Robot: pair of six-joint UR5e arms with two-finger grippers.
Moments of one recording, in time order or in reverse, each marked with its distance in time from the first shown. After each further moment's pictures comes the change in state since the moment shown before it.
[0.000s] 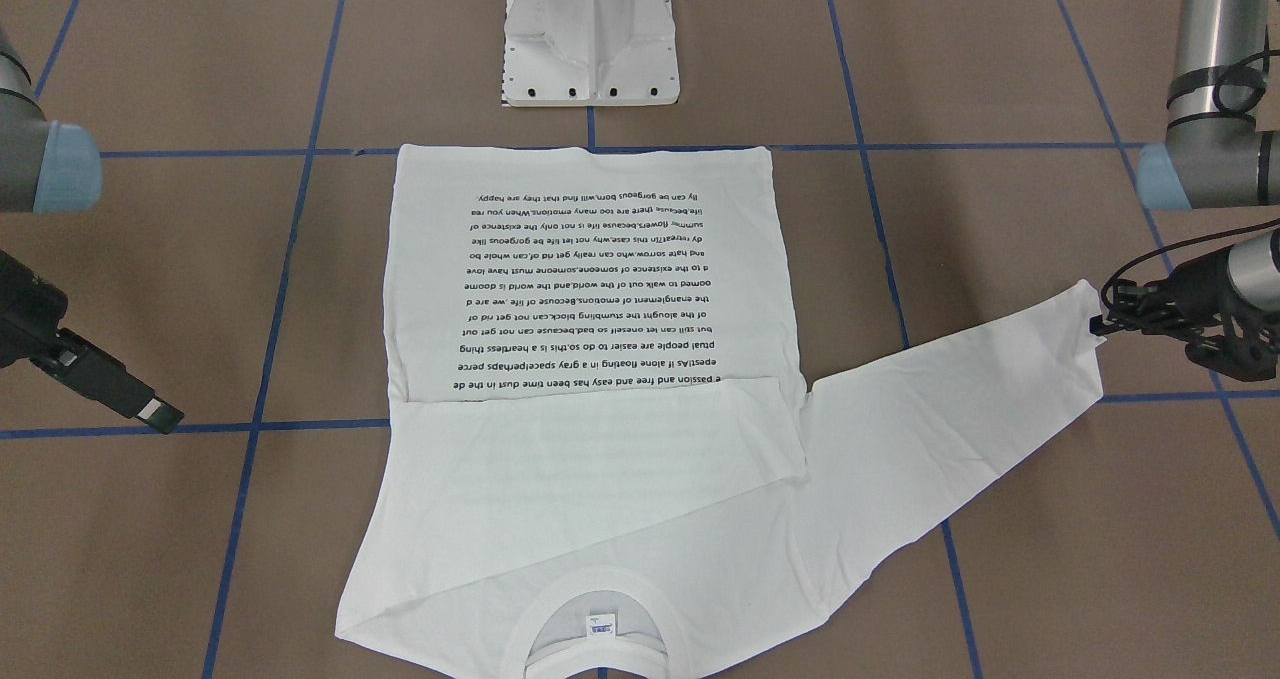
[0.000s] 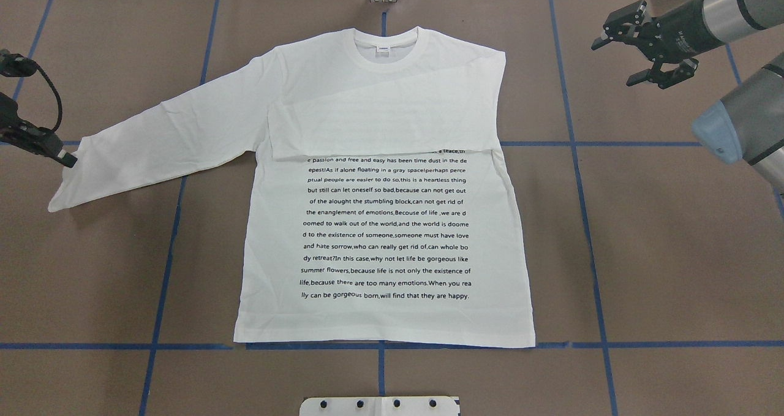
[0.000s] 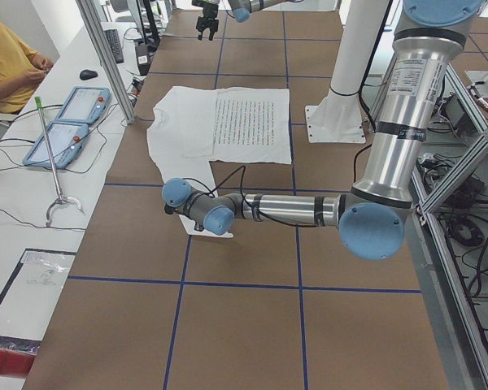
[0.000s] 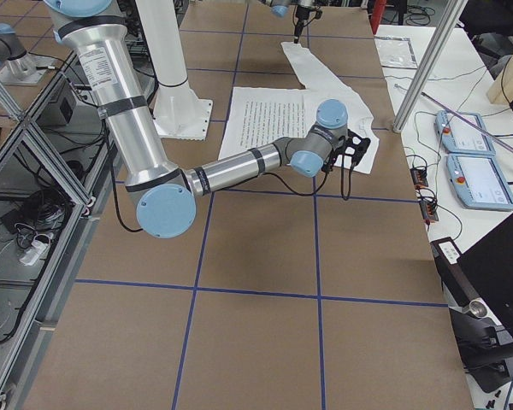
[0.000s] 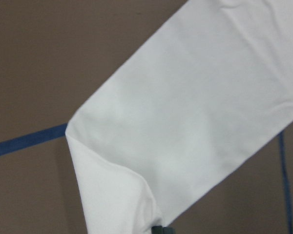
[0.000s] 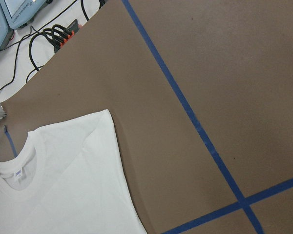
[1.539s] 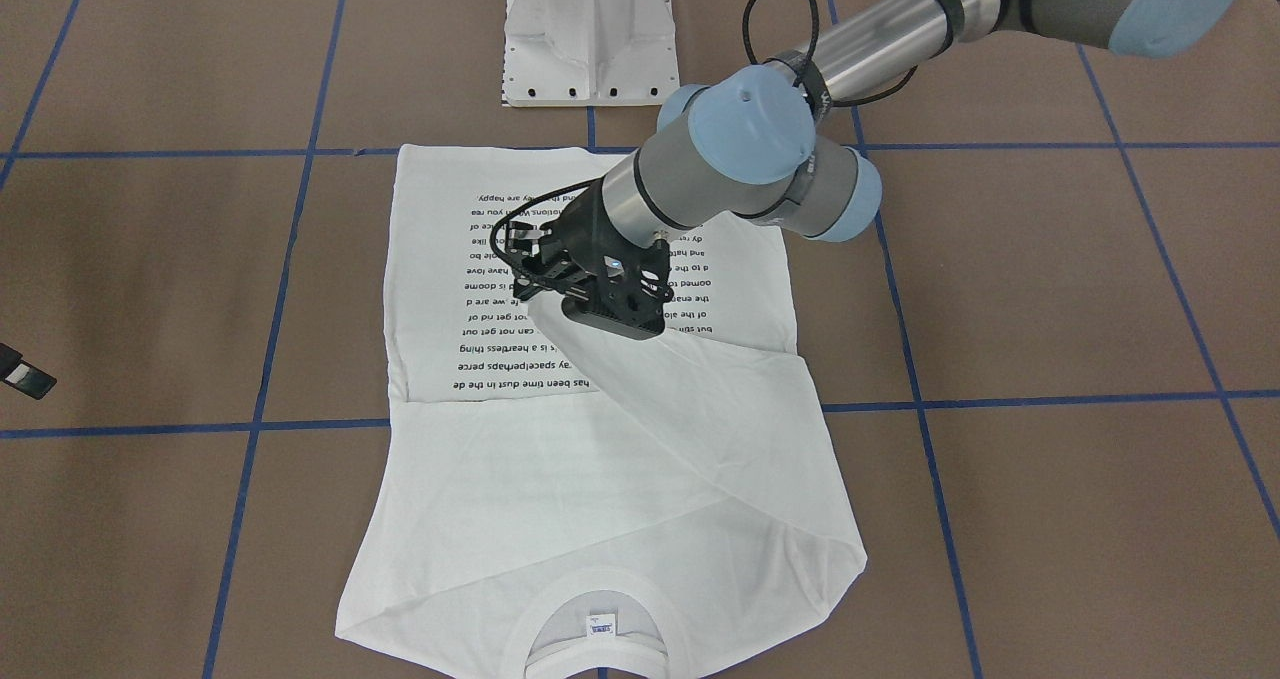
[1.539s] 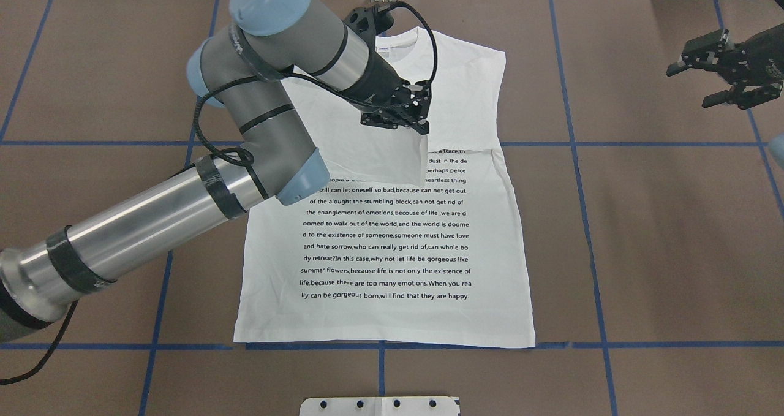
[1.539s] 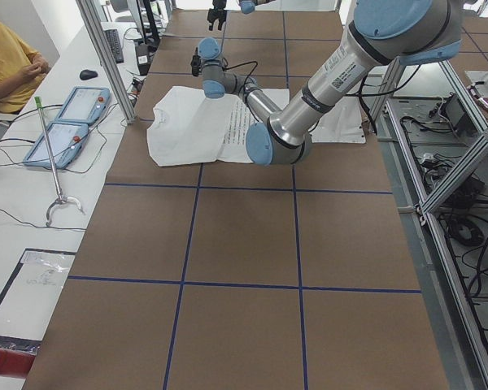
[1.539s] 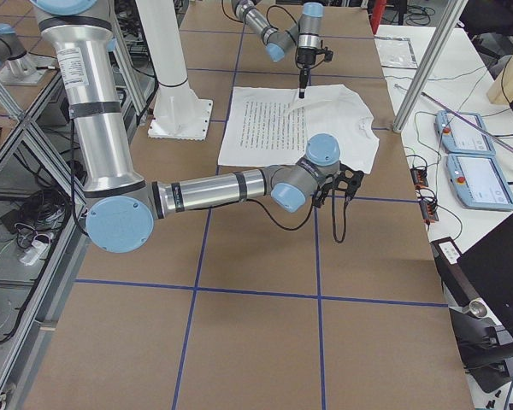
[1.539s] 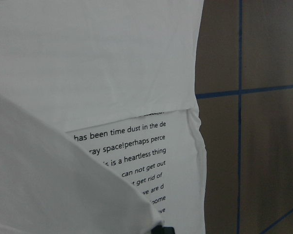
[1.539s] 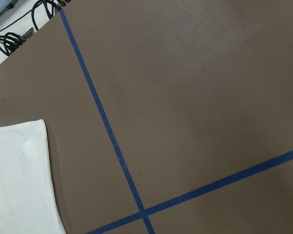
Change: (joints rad) left arm 0.500 -0.777 0.173 -0.345 0.462 -1.120; right arm 0.112 -0.167 0.014 0.012 0.088 -0.224
